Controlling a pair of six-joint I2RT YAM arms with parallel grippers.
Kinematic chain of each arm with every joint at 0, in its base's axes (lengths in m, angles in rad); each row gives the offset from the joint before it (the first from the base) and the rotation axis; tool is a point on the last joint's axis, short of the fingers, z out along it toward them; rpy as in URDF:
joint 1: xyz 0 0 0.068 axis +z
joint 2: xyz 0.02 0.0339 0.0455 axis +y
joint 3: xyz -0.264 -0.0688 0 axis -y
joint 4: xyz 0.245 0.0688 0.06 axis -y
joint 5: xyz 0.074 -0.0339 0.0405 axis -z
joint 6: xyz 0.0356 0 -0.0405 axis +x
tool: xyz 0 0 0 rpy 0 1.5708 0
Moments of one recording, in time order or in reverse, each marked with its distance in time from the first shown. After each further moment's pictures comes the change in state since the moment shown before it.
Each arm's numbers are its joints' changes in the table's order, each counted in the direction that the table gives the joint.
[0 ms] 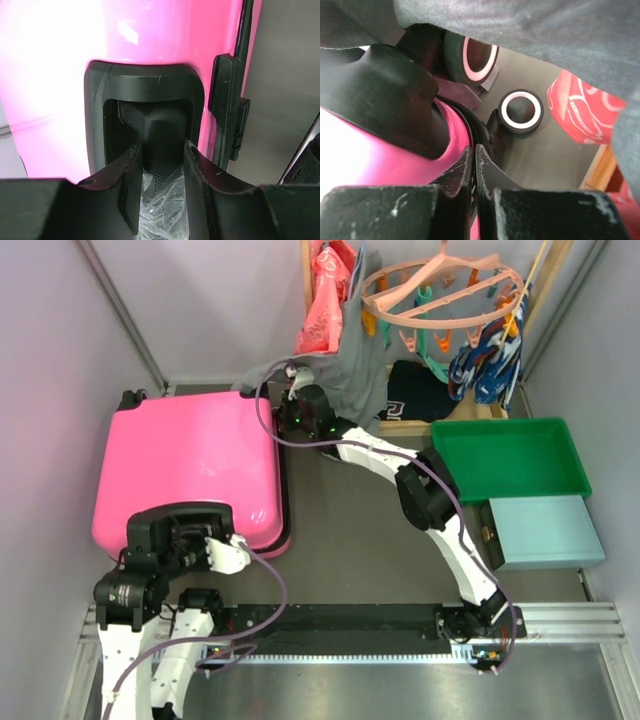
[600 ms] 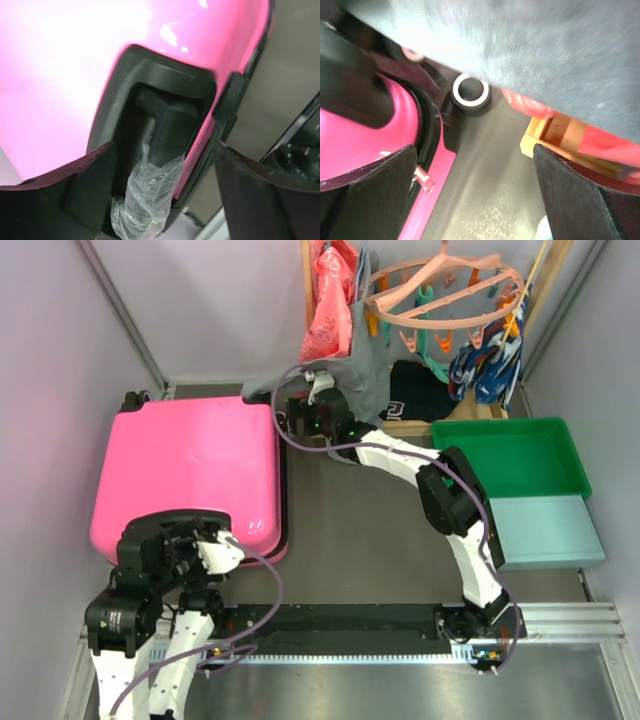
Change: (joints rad) left arm -0.017 -0.082 0.022 -0.029 -0.045 -0.232; right arm -0.028 -0.176 -0.276 0.026 0.061 -0.058
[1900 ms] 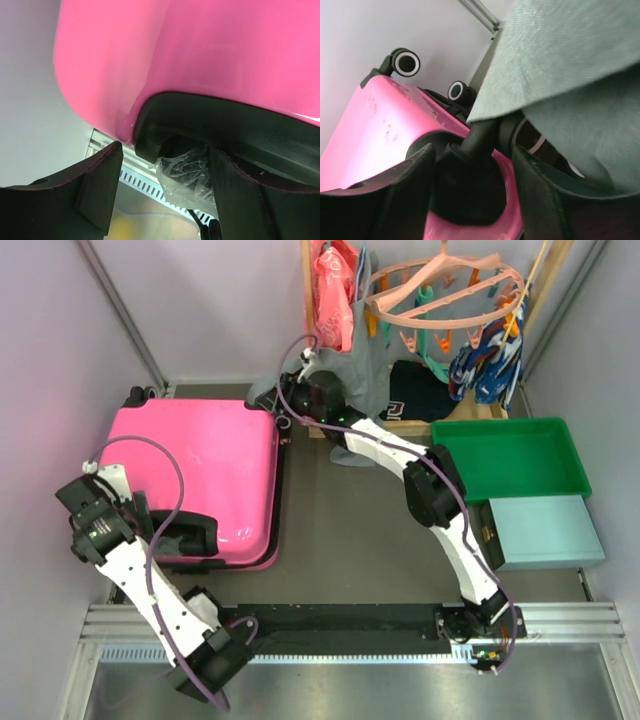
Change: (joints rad) left arm 0.816 0.465 0.094 0.225 -0.262 -0.722; right arm -0.008 0.190 0.353 0.031 -0.292 0.435
